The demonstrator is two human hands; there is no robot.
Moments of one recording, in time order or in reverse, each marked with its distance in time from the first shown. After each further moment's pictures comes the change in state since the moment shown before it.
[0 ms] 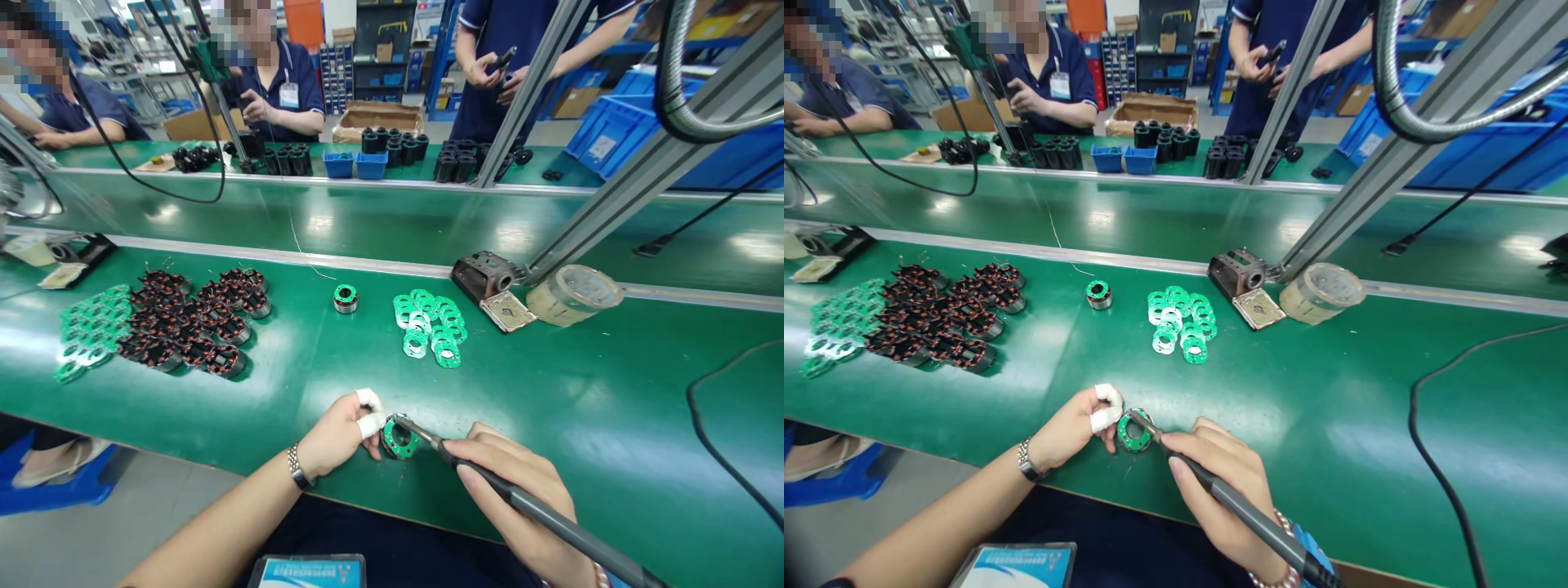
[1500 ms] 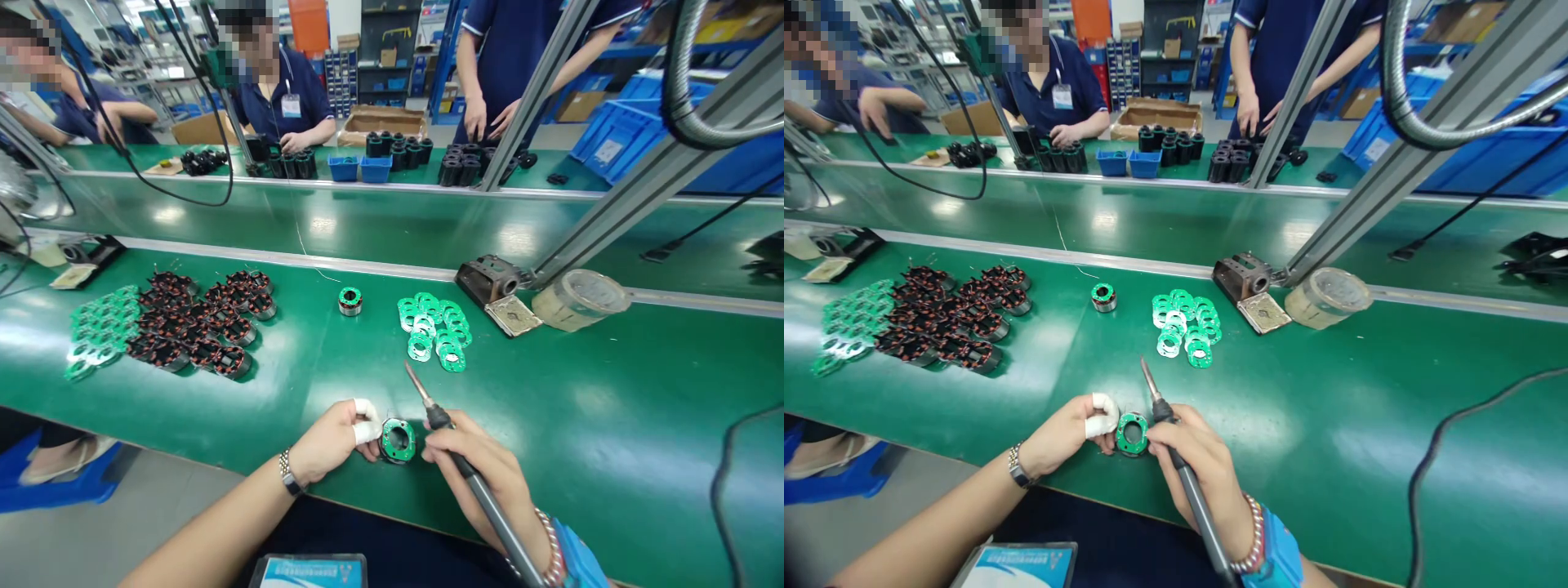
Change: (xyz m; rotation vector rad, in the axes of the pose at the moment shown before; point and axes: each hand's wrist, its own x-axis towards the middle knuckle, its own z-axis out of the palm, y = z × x) left_hand -0.009 0.004 -0.007 -0.033 -0.007 -0.070; right_hand 0.007 0.008 0.029 -0.068 0.039 -0.060
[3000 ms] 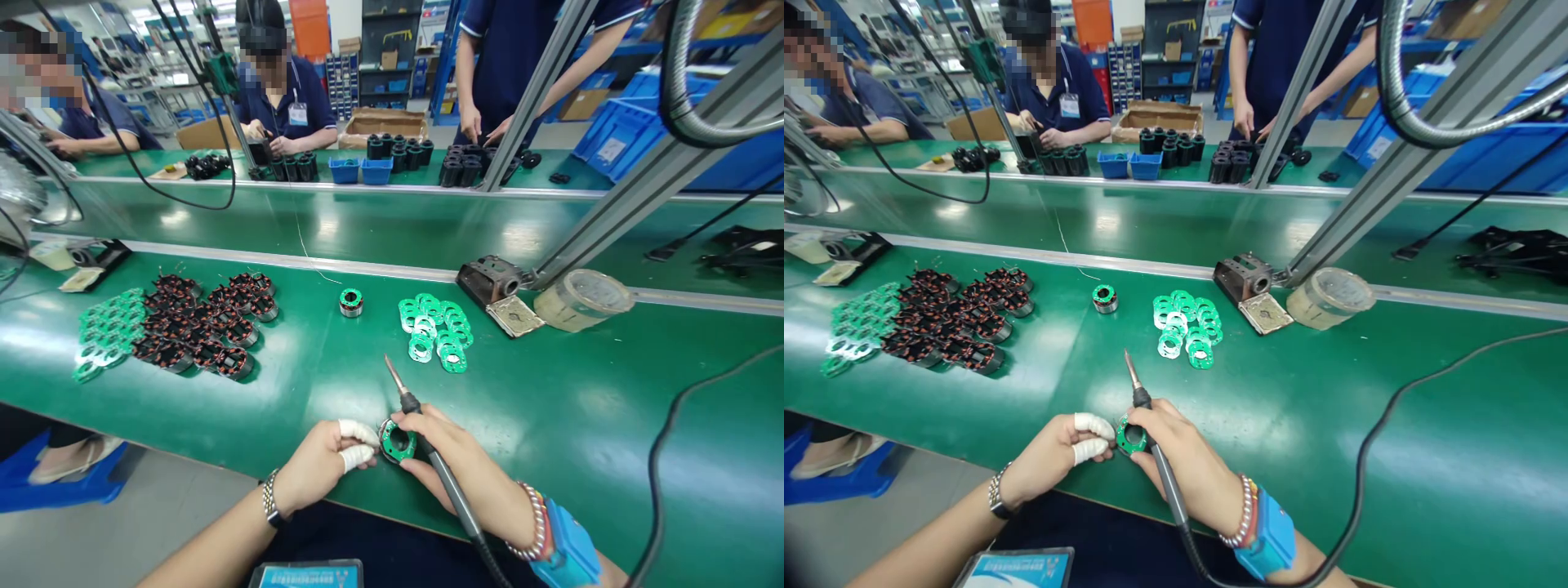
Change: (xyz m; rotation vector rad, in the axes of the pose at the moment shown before) left_hand -0.022 -0.016 -0.004 -0.030 0.090 0.053; right_hand 0.005 0.013 0.008 0.024 -0.363 0.056
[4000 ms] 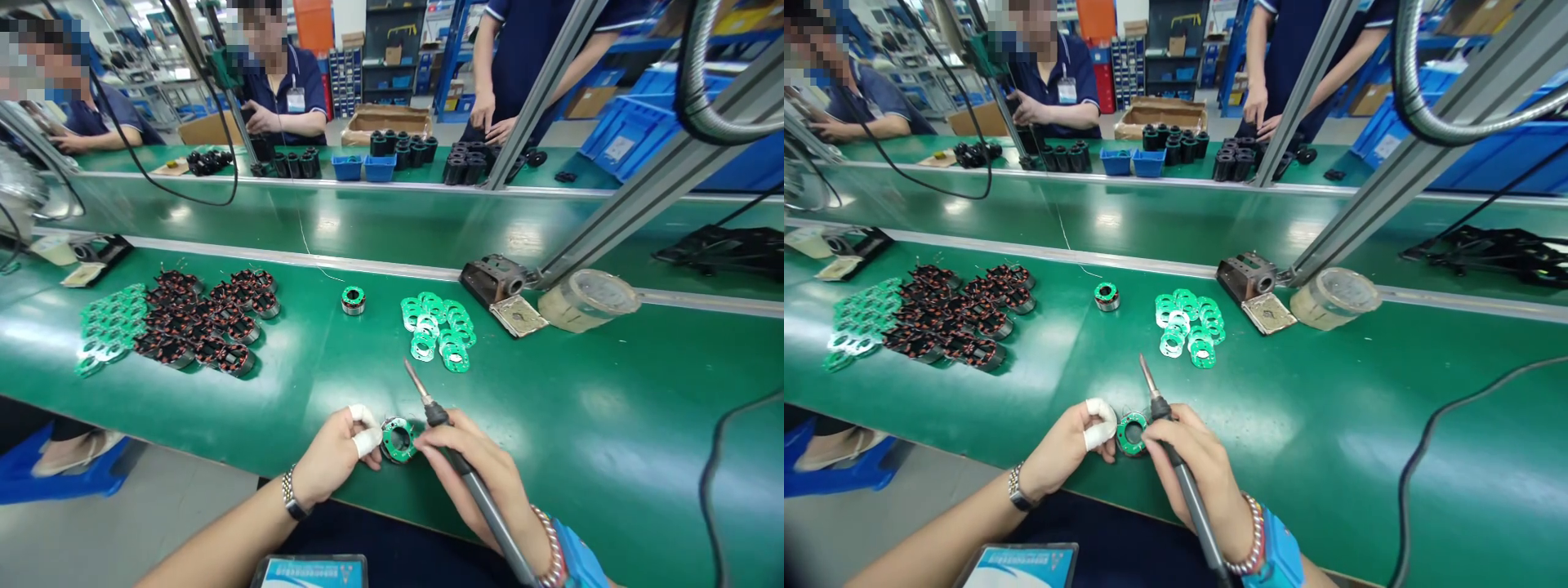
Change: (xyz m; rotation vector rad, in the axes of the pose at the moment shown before) left_hand 0.009 0.006 0.018 0.034 0.094 0.046; right_hand -0.006 -0.015 -0.005 0.005 0.306 -0.066
